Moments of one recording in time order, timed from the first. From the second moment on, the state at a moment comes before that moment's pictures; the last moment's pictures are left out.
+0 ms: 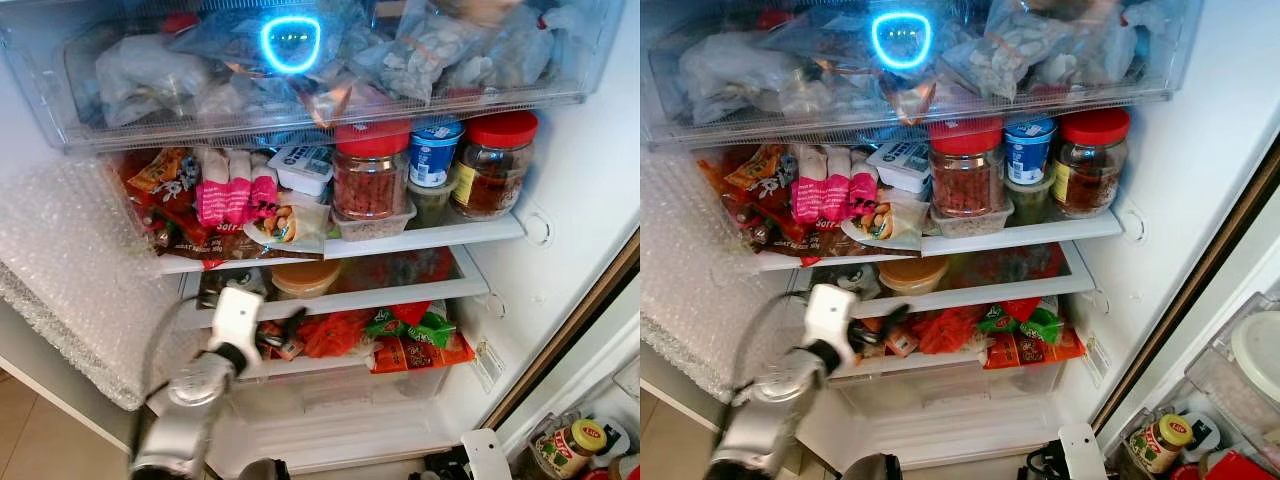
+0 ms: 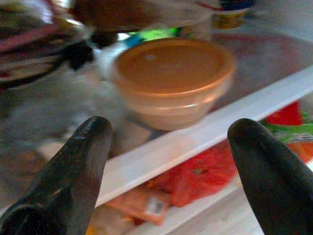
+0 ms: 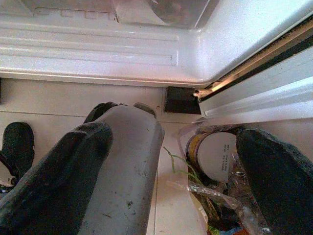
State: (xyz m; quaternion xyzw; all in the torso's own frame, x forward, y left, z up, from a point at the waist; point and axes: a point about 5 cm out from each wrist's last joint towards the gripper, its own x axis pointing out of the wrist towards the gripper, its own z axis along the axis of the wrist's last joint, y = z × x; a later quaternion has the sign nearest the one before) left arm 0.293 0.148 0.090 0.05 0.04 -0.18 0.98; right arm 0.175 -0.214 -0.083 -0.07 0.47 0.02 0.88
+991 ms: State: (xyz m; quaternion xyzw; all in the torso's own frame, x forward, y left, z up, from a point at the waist) left arm 0.282 0.175 0.067 0.03 0.07 -0.08 0.99; right arm 0.179 -0.214 -0.081 -0.06 0.47 0.02 0.88
